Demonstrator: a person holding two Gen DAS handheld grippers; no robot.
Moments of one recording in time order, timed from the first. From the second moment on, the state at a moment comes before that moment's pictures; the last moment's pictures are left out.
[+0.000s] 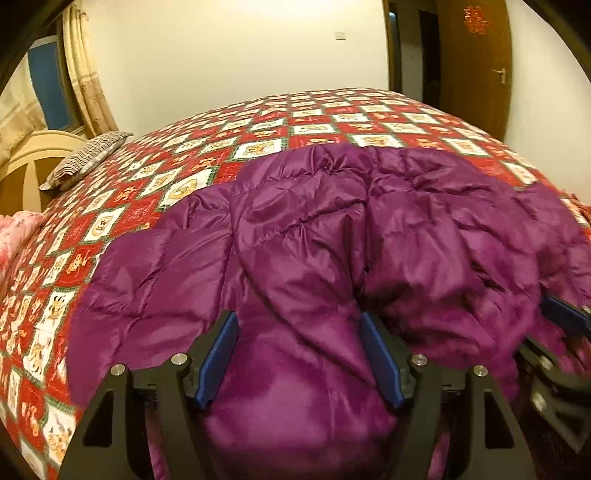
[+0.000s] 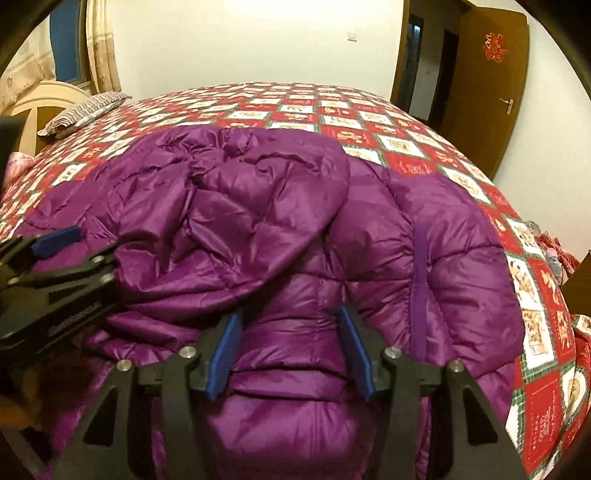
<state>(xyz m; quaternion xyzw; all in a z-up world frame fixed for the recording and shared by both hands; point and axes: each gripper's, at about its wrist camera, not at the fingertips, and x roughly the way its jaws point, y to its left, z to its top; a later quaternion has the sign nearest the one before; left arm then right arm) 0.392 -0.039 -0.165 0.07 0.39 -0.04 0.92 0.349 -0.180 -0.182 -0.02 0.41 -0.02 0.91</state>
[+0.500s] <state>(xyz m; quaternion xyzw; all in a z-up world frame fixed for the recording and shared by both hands) 0.263 0.020 -0.171 0.03 0.42 -0.01 0.91 0.241 -0.187 -0.166 -0.02 0.44 0.05 0.90</state>
